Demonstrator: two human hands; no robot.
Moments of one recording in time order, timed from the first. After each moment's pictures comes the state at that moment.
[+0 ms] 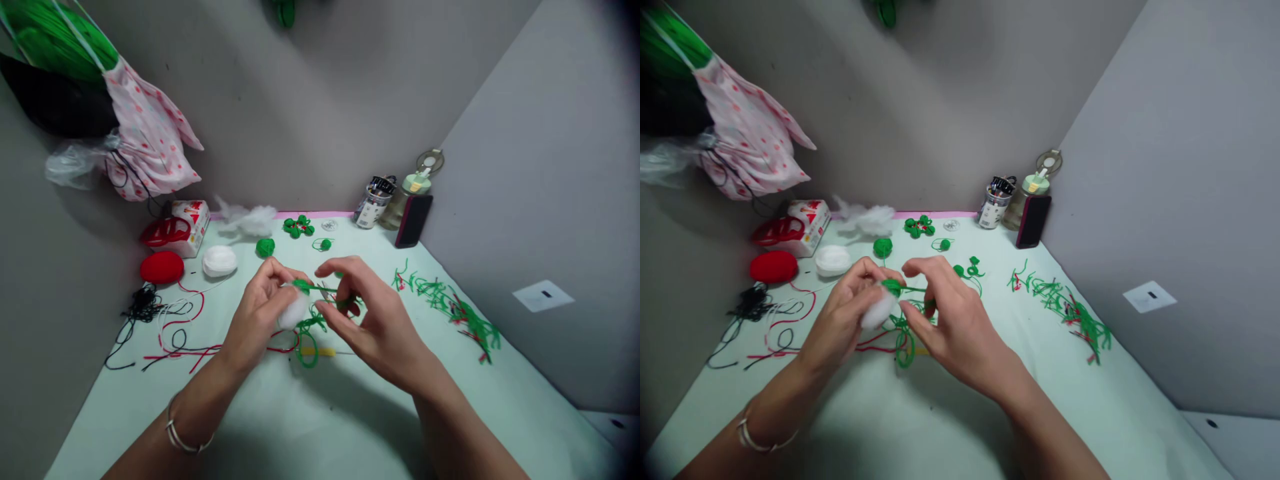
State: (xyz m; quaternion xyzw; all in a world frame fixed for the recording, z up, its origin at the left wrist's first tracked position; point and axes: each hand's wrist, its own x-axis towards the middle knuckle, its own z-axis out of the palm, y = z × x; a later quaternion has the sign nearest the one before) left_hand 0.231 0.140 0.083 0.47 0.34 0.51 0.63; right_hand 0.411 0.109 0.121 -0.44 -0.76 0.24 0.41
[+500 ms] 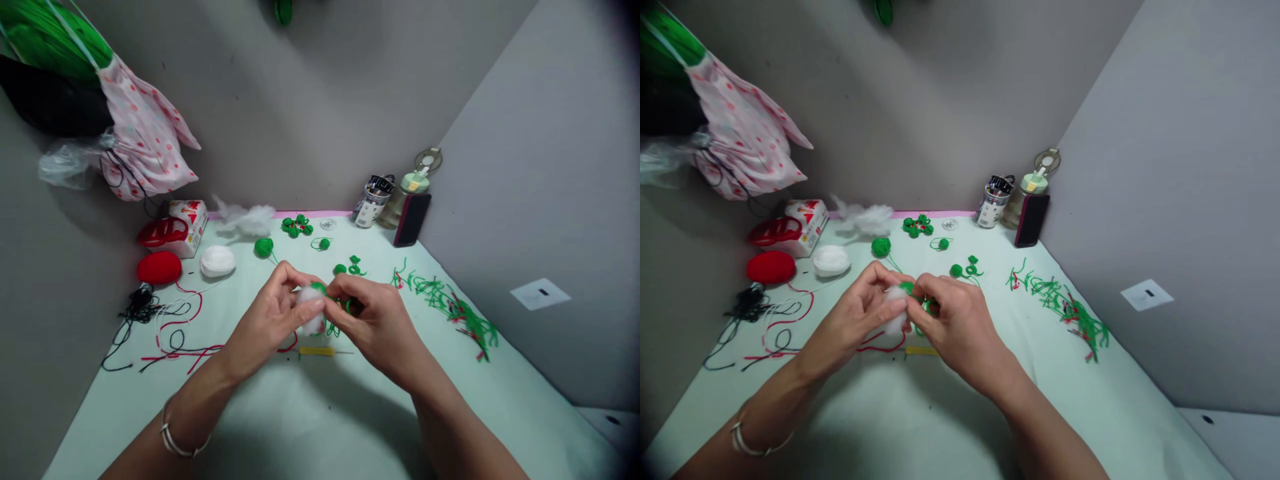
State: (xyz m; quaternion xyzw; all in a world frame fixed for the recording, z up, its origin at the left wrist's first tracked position) left_hand 0.230 0.138 0.087 0.52 0.26 0.44 0.69; right_hand 0.411 0.112 0.122 -0.51 -0.74 0.23 0.36
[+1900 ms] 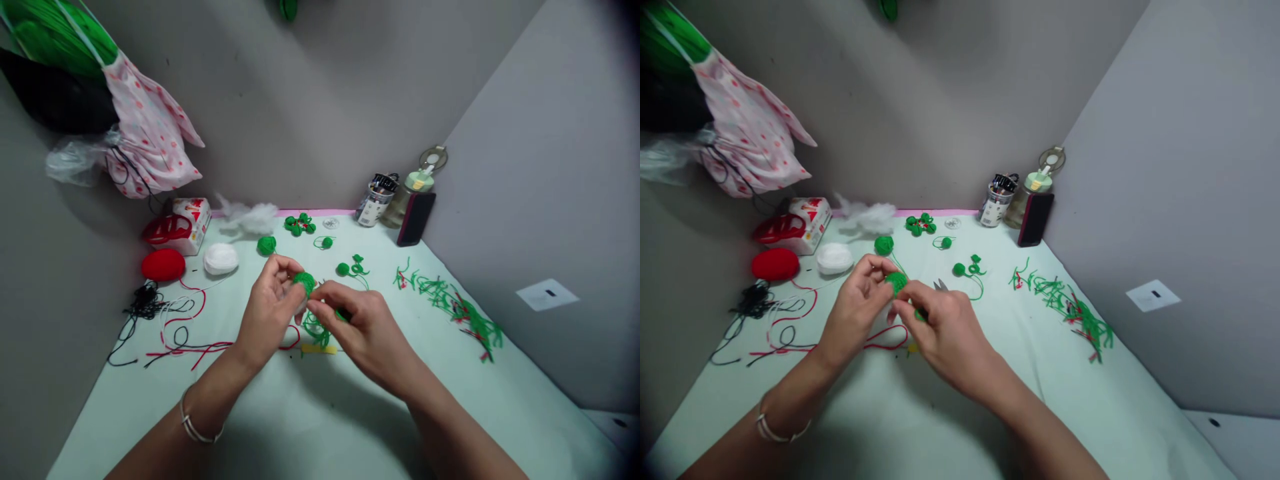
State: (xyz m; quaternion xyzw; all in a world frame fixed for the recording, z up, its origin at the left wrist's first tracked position) left_hand 0.241 0.143 0.077 0.52 0.36 0.54 0.56; right_hand 0.398 0.107 0.117 -0.48 -0.75 0.29 0.35
